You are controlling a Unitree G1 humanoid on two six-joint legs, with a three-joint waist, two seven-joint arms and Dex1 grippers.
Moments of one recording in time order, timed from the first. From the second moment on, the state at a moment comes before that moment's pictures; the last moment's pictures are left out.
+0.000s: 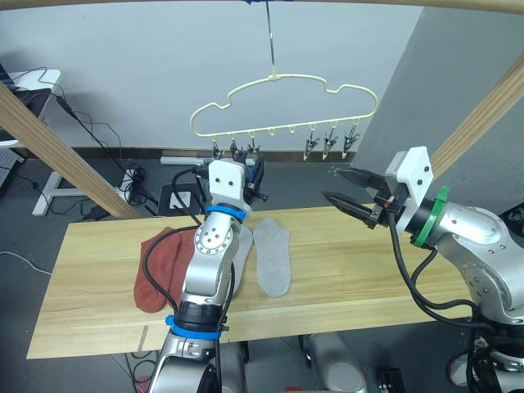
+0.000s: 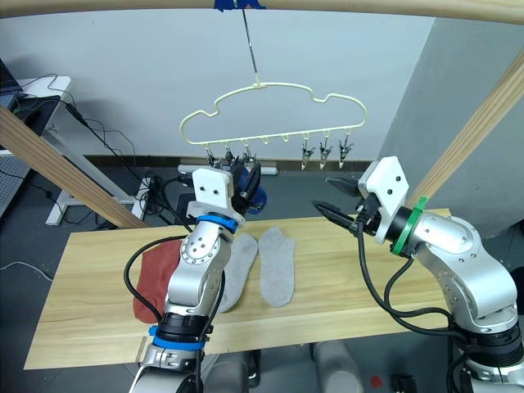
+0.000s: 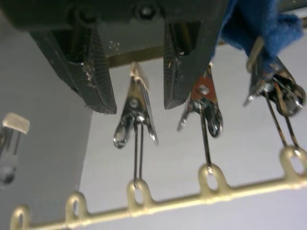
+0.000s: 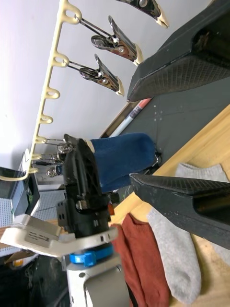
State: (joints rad) left arm -0.43 0.02 -0.03 -0.04 -0.08 0.10 -0.11; right arm -0.37 -0.63 -0.06 -0.59 0.53 0.67 0.64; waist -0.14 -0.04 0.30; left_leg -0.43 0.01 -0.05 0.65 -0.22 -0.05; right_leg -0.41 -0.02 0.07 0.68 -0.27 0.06
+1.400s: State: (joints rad) left arm -0.47 0.05 -0.03 -0.04 -0.10 0.07 -0.15; right arm -0.33 -0.65 -0.02 -0.59 0.56 0.68 0.65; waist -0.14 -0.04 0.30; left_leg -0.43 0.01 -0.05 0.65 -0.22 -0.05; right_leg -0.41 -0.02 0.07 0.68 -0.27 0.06
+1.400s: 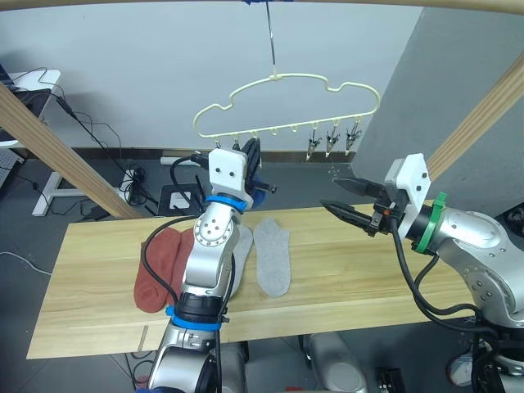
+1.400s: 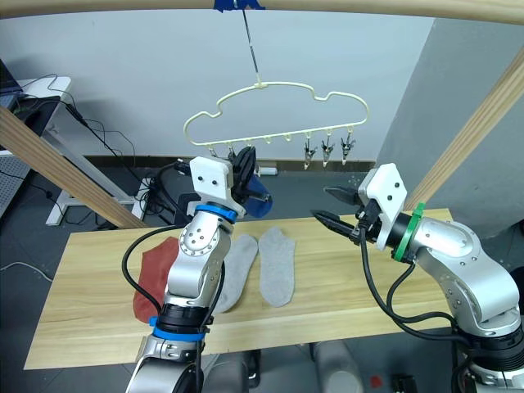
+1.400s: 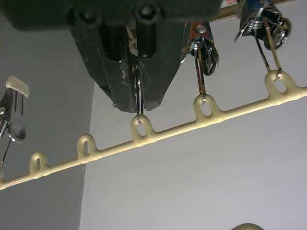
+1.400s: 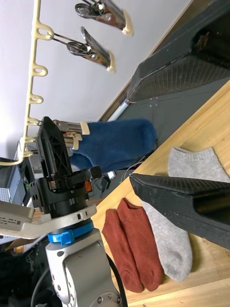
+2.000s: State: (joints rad) left arm -0.49 0.23 0.01 -0.20 -0.34 0.39 -0.40; right arm -0.33 -0.10 0.39 0.05 0.06 0.45 0.18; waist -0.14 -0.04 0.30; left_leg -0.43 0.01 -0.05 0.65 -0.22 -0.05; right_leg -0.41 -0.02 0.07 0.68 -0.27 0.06
